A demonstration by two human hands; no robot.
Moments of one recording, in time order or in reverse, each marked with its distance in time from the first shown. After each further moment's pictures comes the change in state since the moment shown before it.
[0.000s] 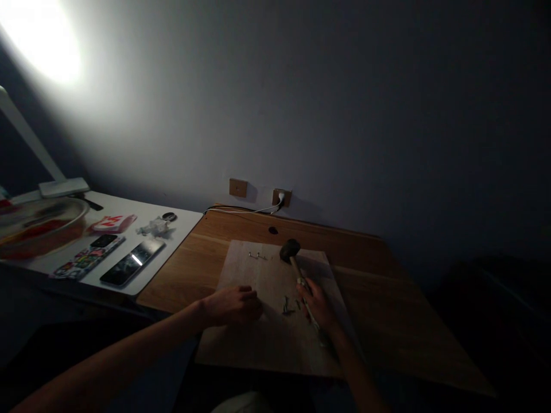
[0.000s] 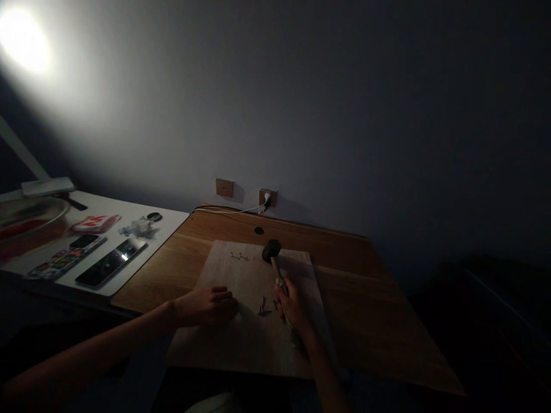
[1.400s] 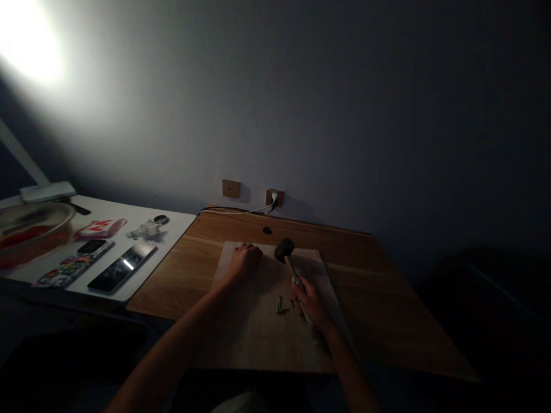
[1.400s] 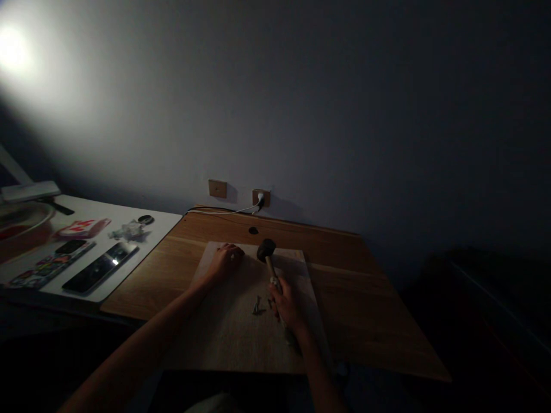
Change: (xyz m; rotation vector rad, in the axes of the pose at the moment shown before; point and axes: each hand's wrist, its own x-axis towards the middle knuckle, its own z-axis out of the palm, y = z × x) left_hand 0.070 -0.075 0.052 -0.414 0.199 -0.888; right_hand 0.001 0.003 0.000 0.010 -0.001 -0.013
